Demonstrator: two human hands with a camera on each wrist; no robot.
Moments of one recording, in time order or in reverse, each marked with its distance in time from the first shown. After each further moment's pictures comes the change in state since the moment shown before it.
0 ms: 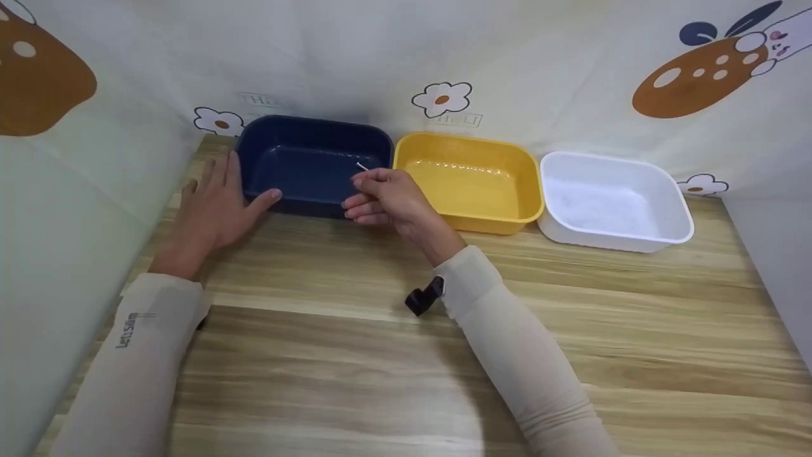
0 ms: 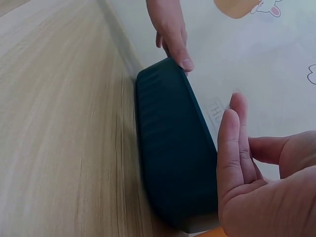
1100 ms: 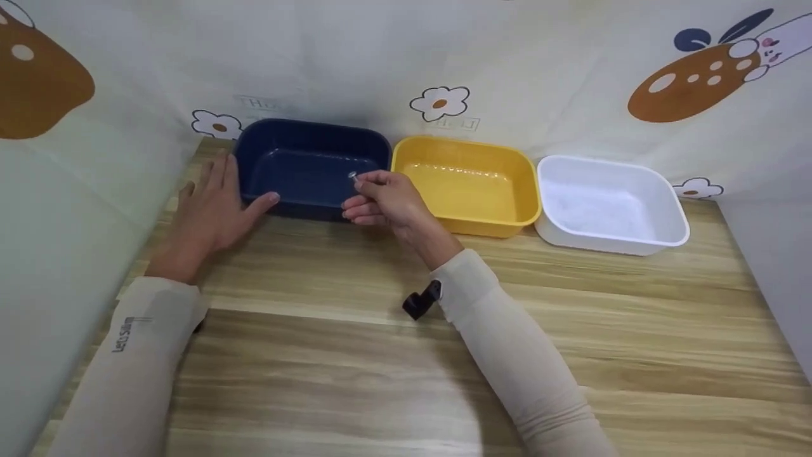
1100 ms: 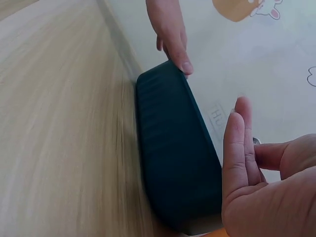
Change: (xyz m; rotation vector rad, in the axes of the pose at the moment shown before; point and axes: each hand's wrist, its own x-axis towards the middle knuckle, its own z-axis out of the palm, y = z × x) left_hand 0.002 -0.001 0.001 0.007 0.013 0.007; right_hand 0.001 0.001 0.001 0.018 0.054 -0.032
